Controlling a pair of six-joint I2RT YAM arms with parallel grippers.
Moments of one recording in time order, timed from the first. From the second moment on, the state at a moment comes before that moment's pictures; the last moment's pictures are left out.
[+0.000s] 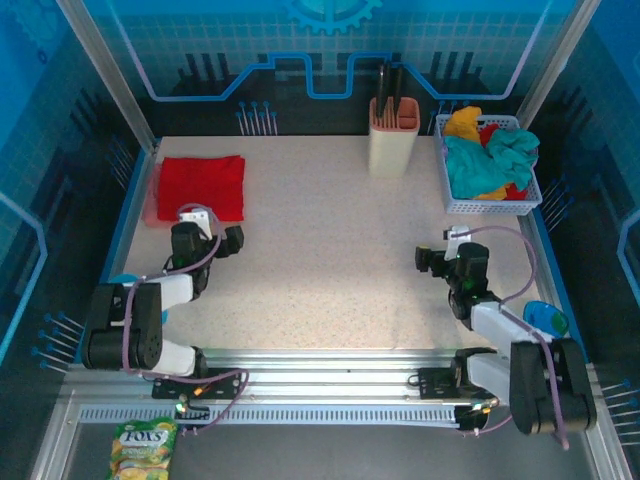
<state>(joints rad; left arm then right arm) 0.09 1.44 0.40 0.54 0.12 -0.20 0.03 1.14 0.25 0.39 0.00 0.03</state>
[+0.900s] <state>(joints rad) 0.00 1.55 0.36 0.81 -0.01 -0.13 0.05 1.53 0.38 0.78 -0.03 -0.05</state>
